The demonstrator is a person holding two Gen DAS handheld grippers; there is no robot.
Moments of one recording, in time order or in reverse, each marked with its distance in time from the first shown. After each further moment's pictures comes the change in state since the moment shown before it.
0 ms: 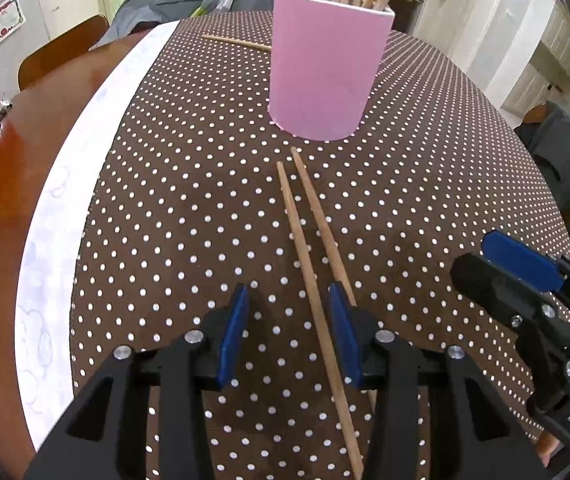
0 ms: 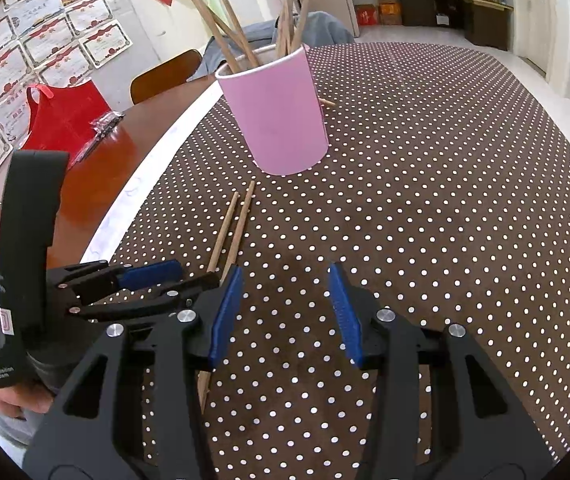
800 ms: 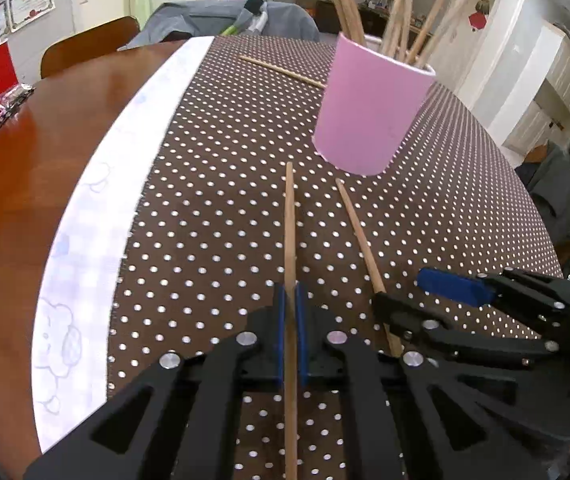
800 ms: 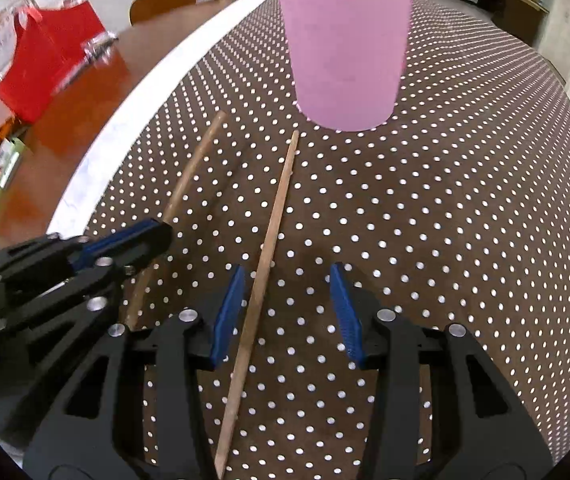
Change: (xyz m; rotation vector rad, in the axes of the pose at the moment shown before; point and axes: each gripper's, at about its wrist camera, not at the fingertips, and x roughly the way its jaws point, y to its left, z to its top) left arm -0.022 0.041 -0.006 -0.095 -0.103 -0.032; right arm 0.071 0.055 0.025 -0.143 0.270 -0.084
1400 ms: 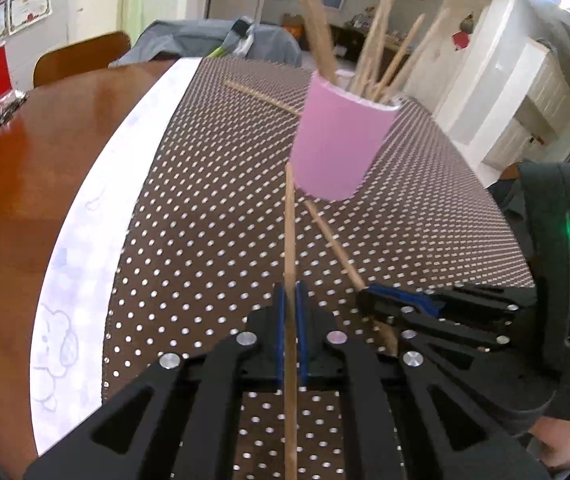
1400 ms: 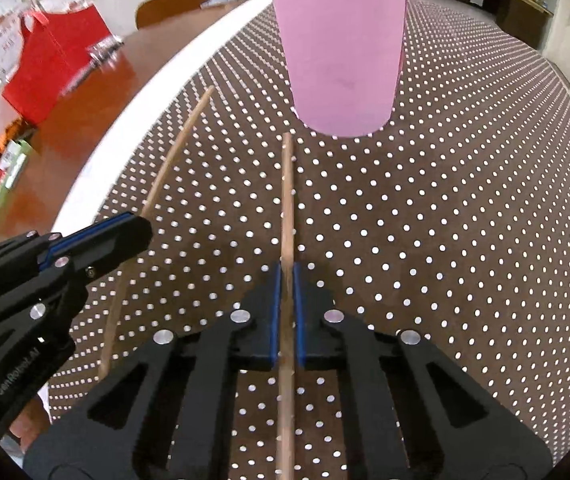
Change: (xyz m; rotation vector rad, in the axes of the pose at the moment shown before) left arm -0.029 -0.009 0.001 0.007 -0.087 -0.084; right arm -0.007 -0.009 -0.001 -0.001 -0.054 0.052
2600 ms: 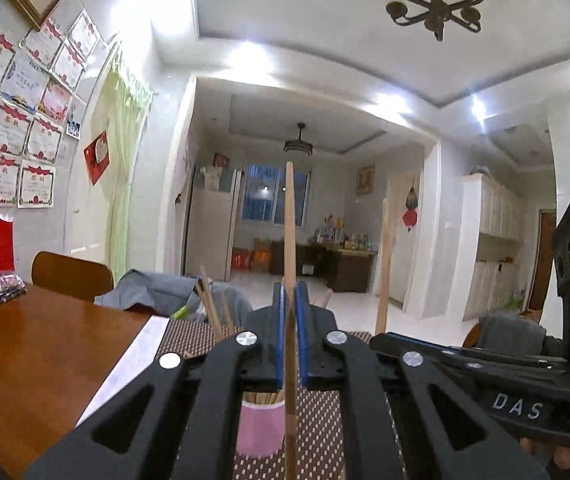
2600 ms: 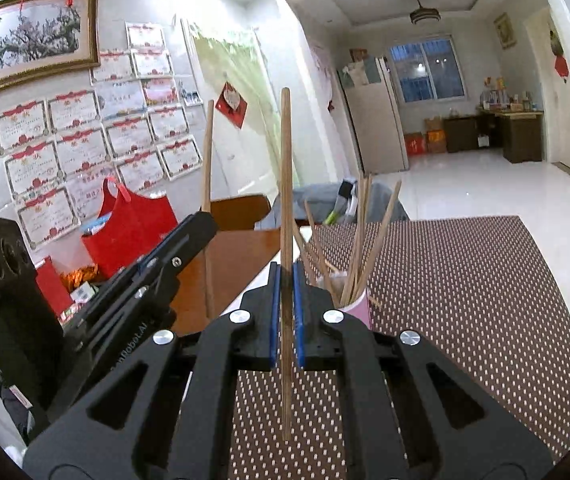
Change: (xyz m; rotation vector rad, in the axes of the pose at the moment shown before) left arm -0.113 -0.093 0.045 0.121 -0.889 -0.048; right arm -0.197 -0.022 0.014 -0.015 -0.733 0.162
